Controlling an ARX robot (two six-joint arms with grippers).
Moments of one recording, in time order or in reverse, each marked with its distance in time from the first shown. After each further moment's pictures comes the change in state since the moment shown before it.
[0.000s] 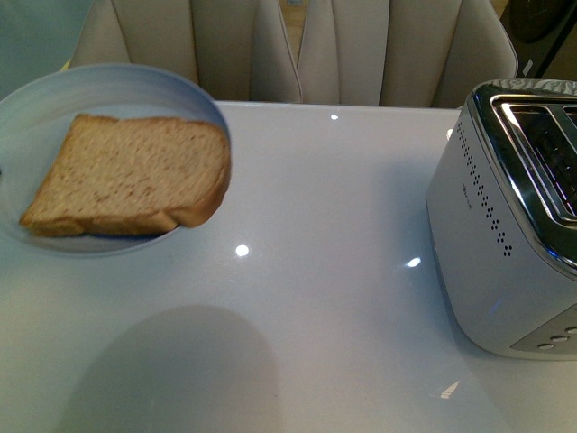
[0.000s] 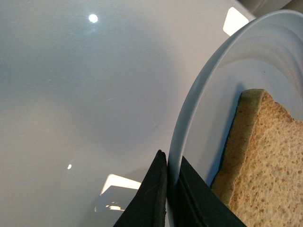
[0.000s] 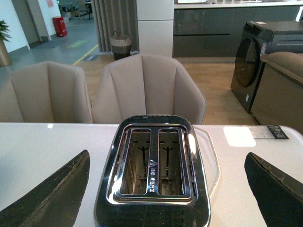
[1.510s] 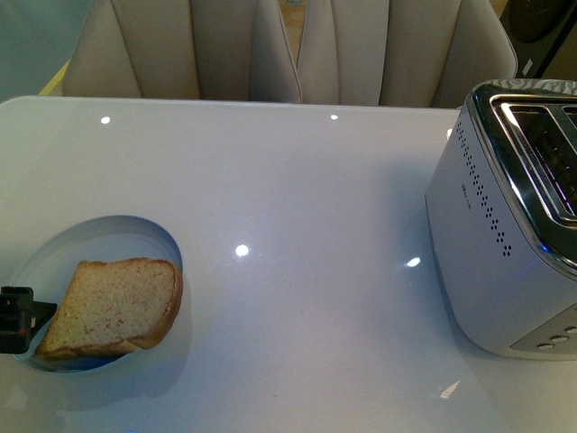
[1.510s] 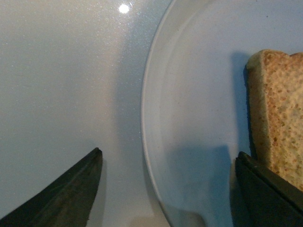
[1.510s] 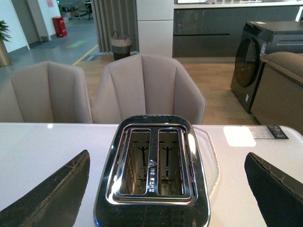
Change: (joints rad) left arm 0.216 0.765 -0.003 0.588 0.002 0.703; right arm 0.000 0.000 0.000 0.000 0.000 0.000
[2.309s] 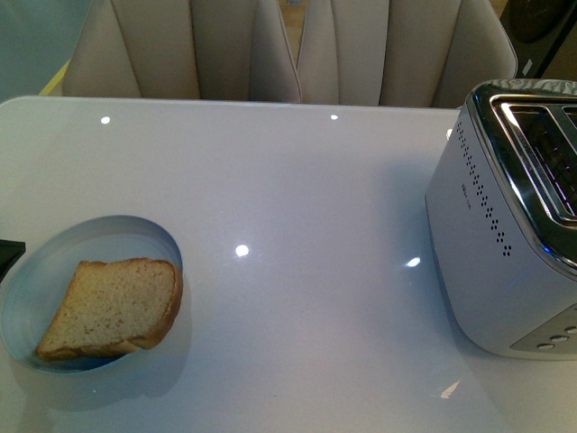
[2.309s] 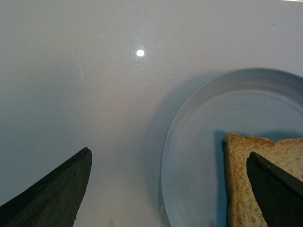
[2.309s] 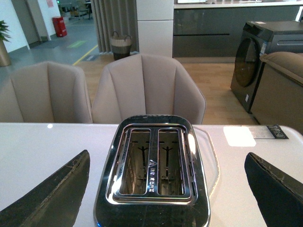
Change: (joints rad) left arm -0.002 -0.250 -0.071 0.026 -0.024 -0.075; right arm 0.000 0.000 0.000 0.000 0.000 0.000
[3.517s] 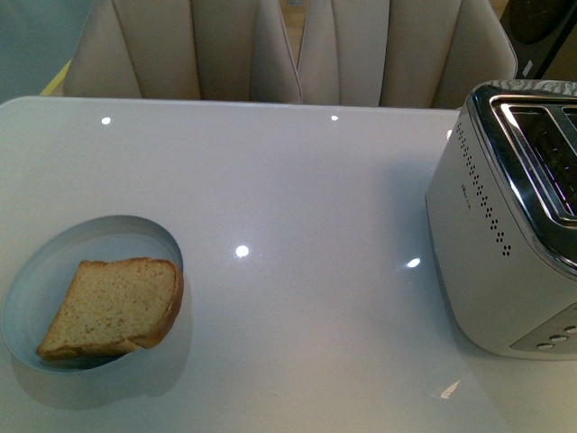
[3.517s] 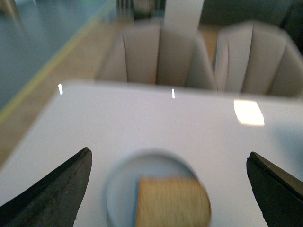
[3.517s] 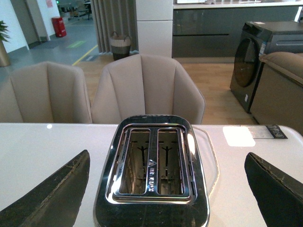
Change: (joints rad) left arm -0.296 -1.950 -0.462 -0.929 -0.190 -0.261; right arm 0.000 0.000 0.000 0.000 0.003 0.000
